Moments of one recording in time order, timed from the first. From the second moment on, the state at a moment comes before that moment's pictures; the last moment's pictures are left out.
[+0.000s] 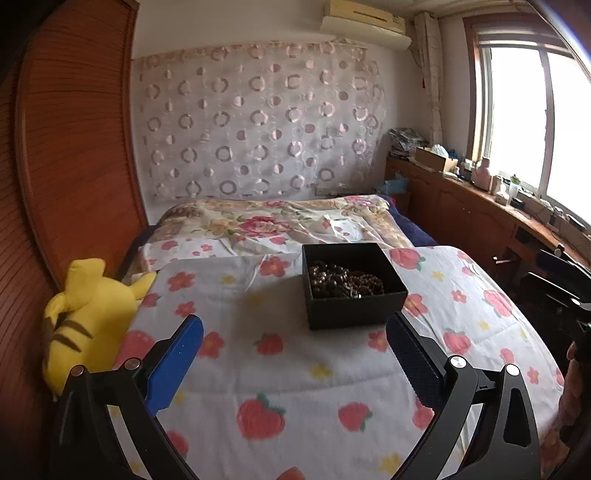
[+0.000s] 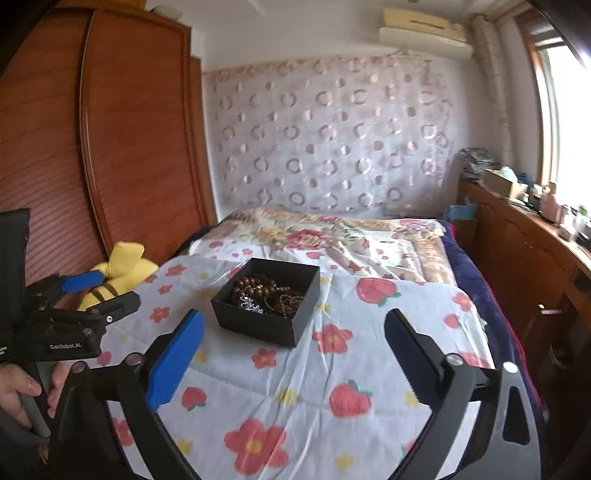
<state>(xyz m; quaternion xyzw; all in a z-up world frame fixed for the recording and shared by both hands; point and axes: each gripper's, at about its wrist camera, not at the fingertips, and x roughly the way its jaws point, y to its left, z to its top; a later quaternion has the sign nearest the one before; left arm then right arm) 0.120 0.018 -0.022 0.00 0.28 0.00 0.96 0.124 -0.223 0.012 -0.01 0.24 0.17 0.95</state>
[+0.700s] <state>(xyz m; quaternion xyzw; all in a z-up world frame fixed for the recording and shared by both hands) 0.054 0.003 -0.028 0.01 0.26 0.00 0.96 0.073 -0.240 -0.004 0.01 0.25 0.12 0.96</state>
